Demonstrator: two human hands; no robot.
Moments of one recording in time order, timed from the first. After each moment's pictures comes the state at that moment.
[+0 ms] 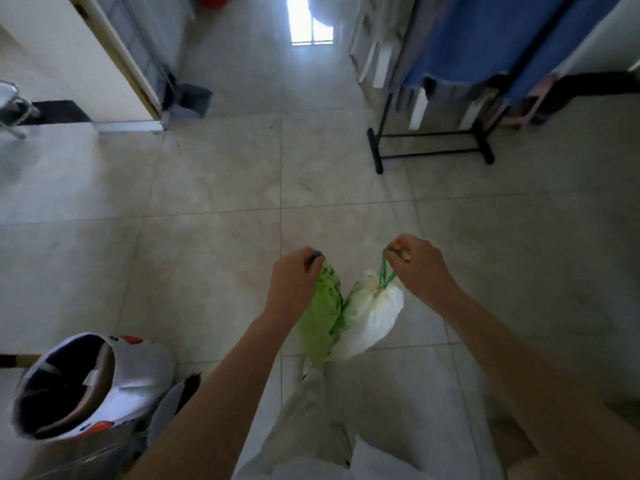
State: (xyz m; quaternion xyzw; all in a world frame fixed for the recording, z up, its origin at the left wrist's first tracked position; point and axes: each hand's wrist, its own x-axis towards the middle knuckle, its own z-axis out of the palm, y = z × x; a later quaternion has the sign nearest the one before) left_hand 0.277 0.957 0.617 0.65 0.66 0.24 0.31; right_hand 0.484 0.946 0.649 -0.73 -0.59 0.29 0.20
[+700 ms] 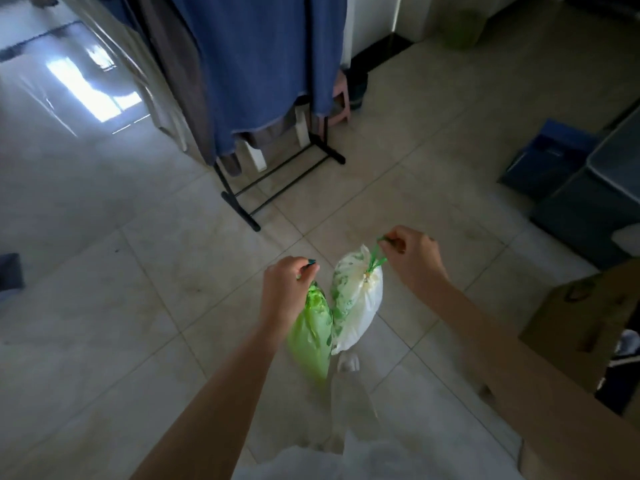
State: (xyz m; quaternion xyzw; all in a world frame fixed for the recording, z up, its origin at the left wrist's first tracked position) left_hand 0.594 1.190 0.627 0.84 0.41 0.19 0.31; right_hand 0.769 1.070 0.661 -0.88 -0.32 0.15 0.32
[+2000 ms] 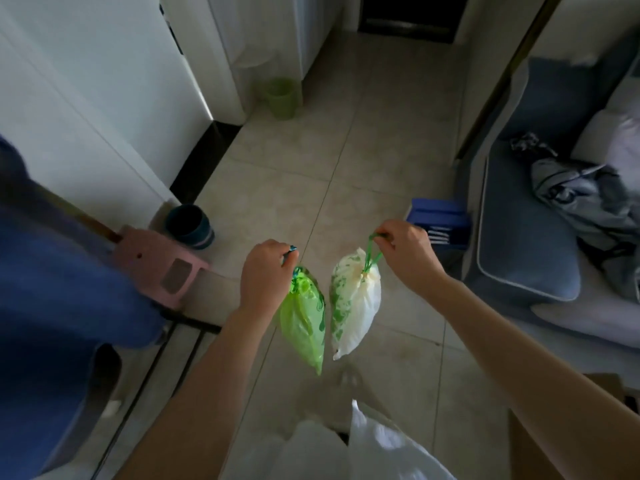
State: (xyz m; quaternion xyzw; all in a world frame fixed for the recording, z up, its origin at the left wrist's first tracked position) left_hand 1.542 1.461 0.640 0.94 0.15 0.12 0.27; right_hand 1.629 1.240 0.668 -0.93 -0.17 0.04 0.32
